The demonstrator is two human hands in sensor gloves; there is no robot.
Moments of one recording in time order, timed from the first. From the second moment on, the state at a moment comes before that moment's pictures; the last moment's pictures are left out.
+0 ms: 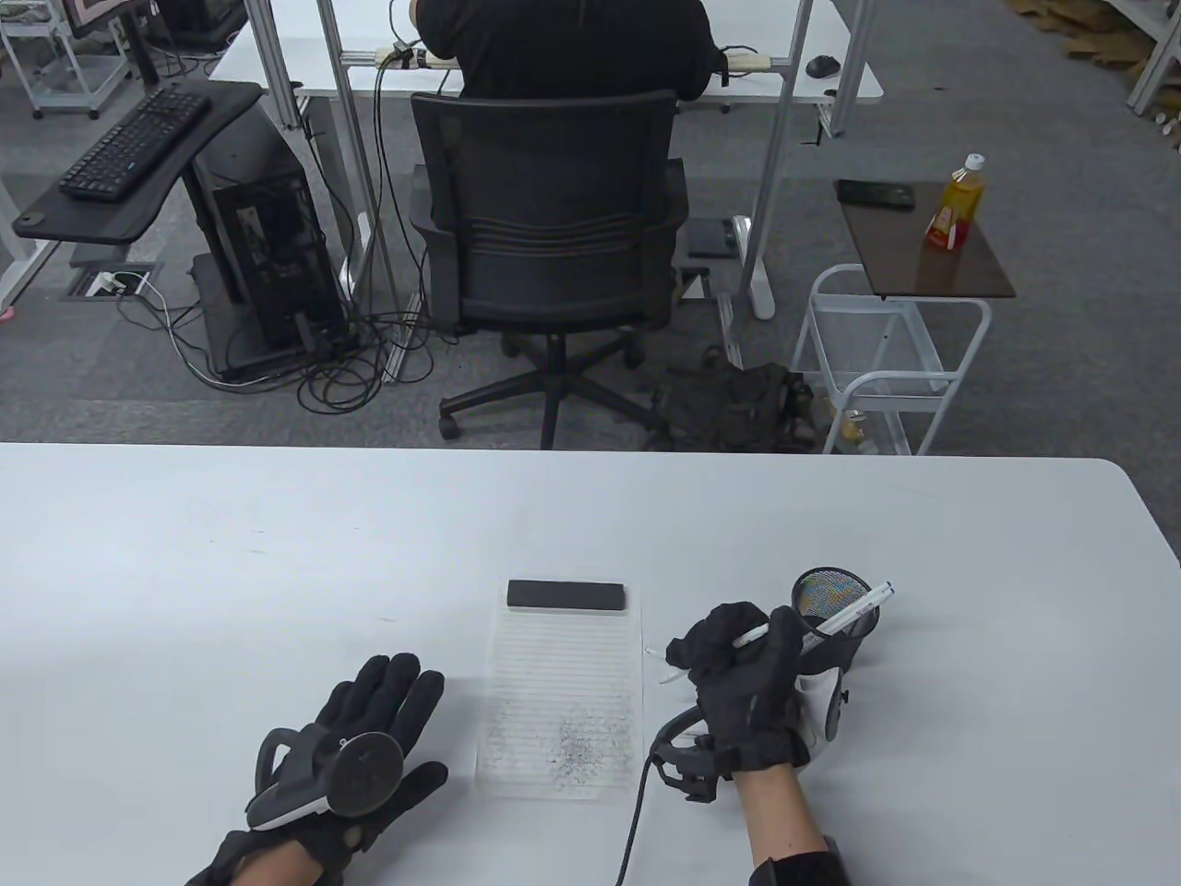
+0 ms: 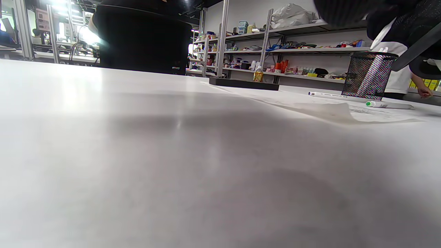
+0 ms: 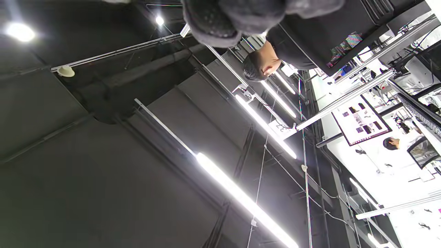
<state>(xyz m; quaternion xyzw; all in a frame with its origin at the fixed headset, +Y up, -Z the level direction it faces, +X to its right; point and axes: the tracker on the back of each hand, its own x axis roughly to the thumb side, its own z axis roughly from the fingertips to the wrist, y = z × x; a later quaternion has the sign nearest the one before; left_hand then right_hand) -0.242 -0.764 -0.313 -0.01 -0.22 0.04 0.97 0.148 -0.772 -0.384 0.14 -0.07 0.37 0.92</state>
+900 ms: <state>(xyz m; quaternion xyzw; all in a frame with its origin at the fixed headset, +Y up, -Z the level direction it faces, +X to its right) -0.242 -0.764 -0.313 -0.01 -0.22 0.04 0.97 0.146 -0.773 -0.384 0.16 -0.07 0.37 0.91</state>
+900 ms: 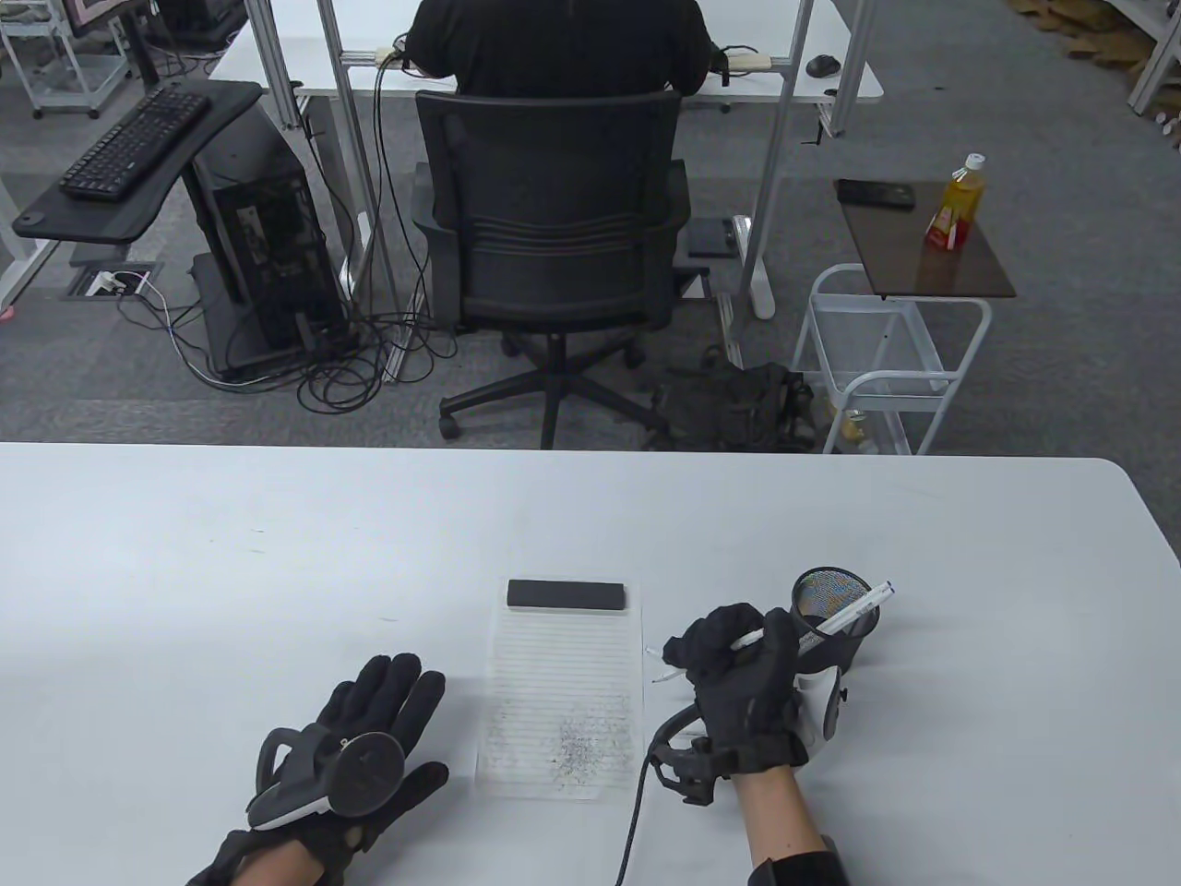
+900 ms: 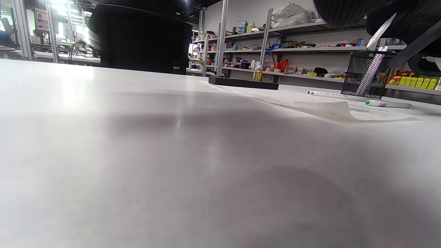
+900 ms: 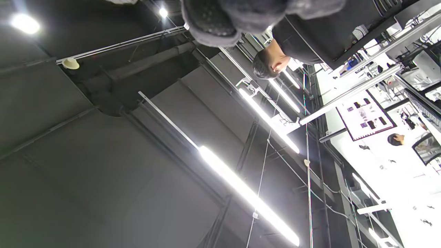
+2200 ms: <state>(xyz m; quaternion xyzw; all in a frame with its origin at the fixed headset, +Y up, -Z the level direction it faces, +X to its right) -0.242 -0.764 -0.312 -0.01 -0.23 0.04 0.97 0.125 -0.798 -0.385 0.12 -0.05 0.42 0.90</state>
